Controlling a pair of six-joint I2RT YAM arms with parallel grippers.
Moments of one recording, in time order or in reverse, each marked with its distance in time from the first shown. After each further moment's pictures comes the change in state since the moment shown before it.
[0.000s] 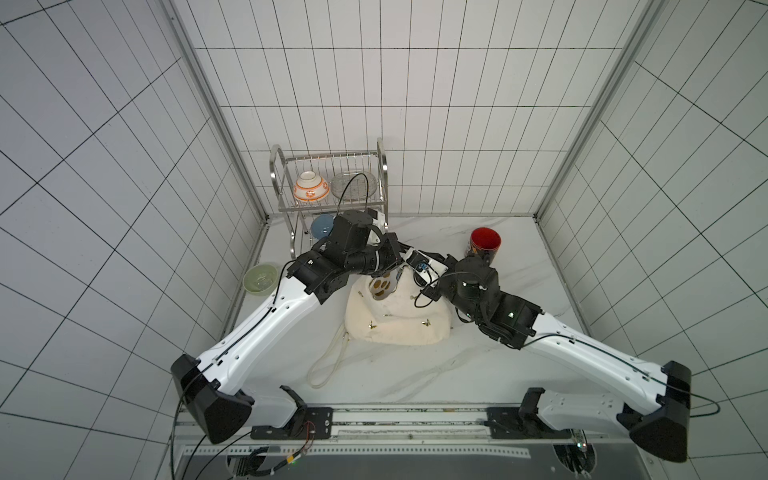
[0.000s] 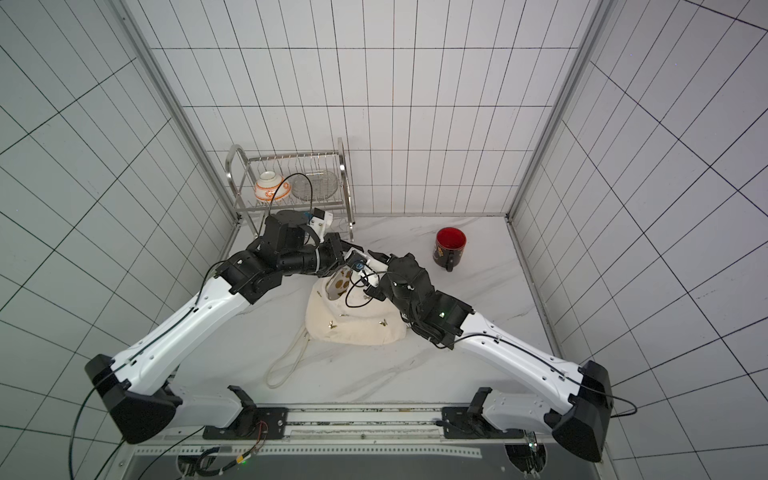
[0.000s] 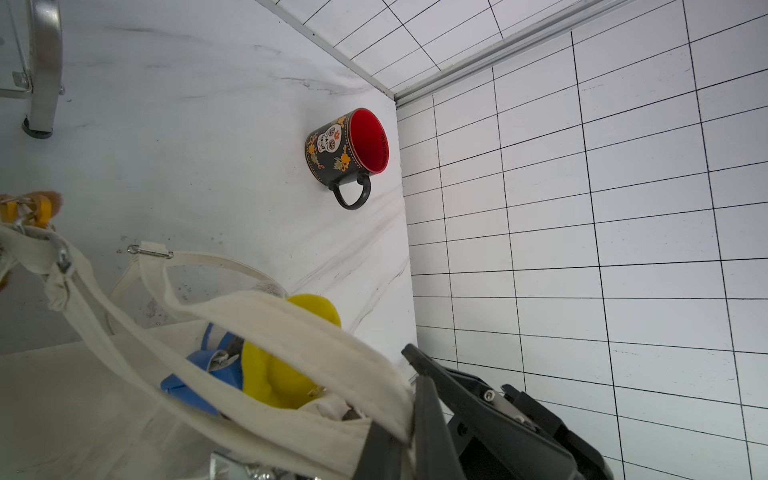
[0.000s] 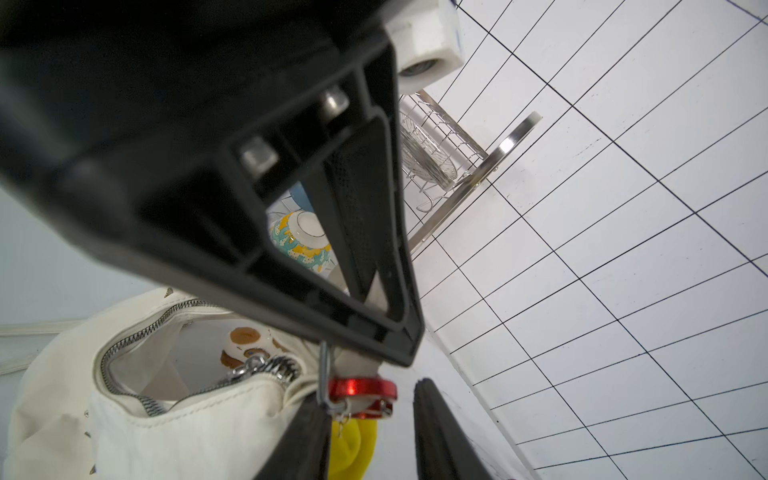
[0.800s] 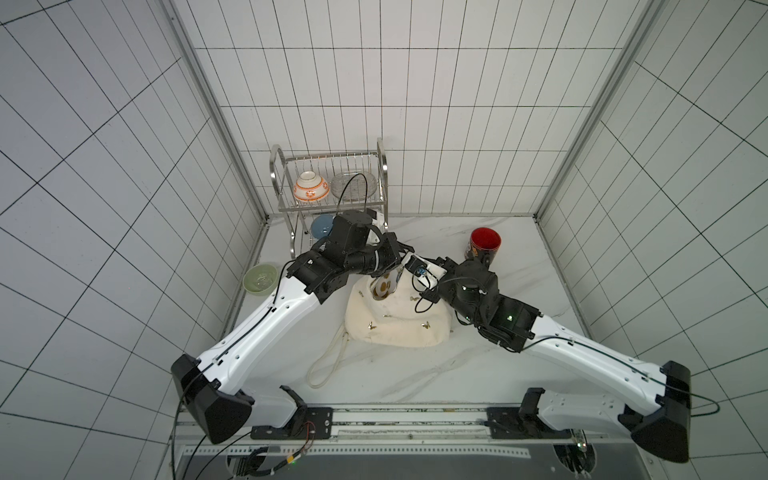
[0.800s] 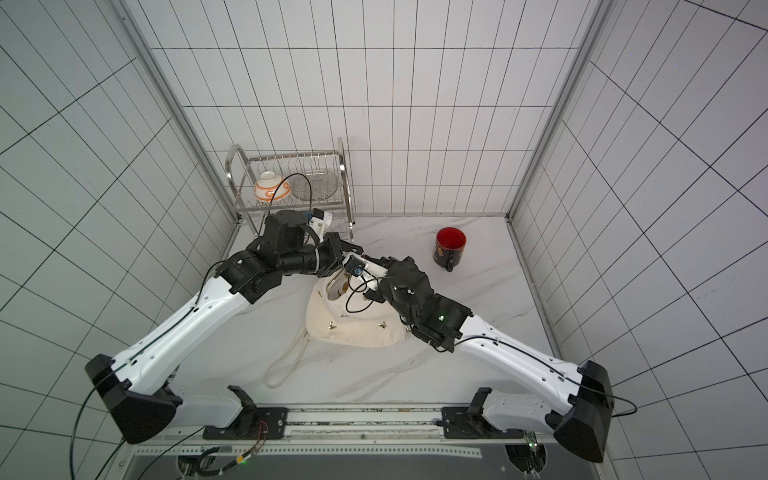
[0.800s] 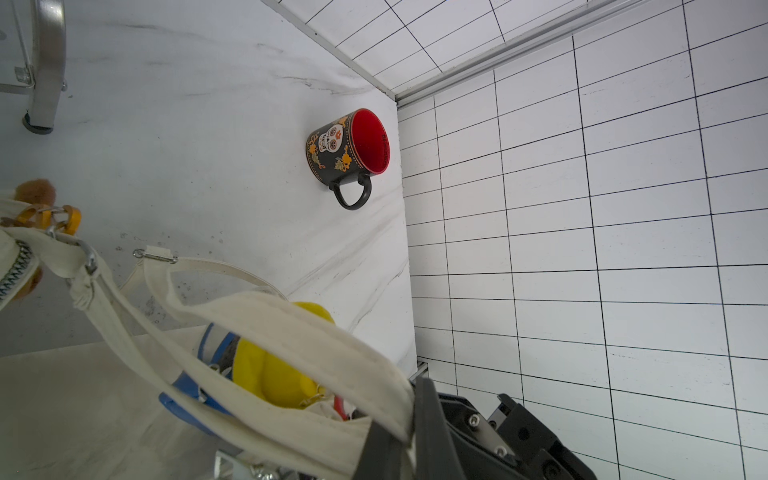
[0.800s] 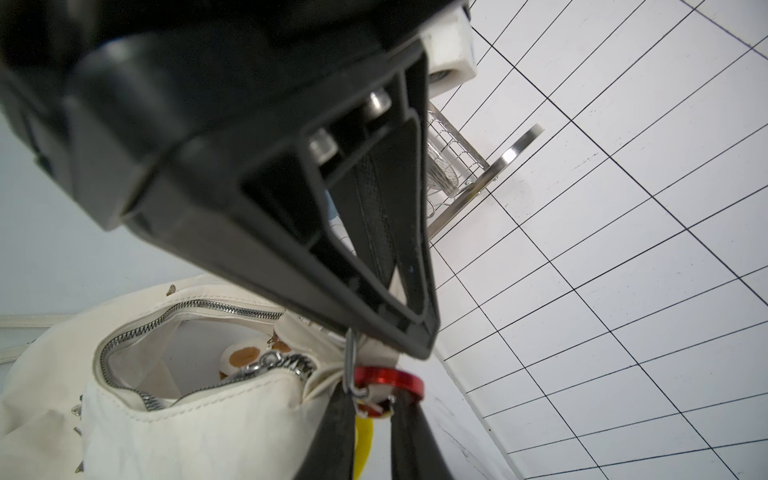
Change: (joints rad) left arm 0.008 0.000 -0.004 0.002 0.006 -0.014; right arm 0.010 -0.012 -0.032 0.037 0.002 -0.036
